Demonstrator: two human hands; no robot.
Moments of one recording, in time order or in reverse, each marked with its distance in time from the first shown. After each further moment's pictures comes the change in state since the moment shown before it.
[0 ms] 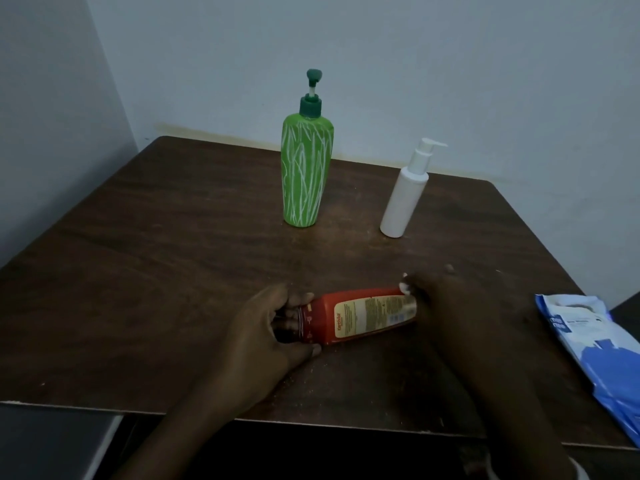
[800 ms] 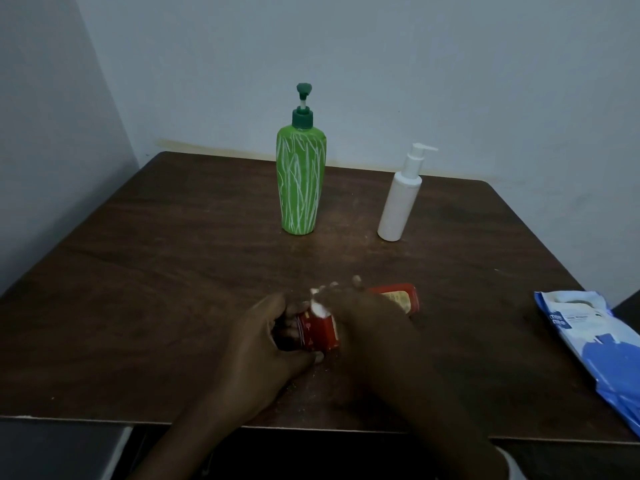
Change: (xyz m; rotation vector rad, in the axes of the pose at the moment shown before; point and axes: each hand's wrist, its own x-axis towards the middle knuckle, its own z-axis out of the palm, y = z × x) left_hand -0.002 0.000 0.002 0.061 0.035 0.037; right_hand 0.025 -0.018 0.056 0.103 -0.112 -0.129
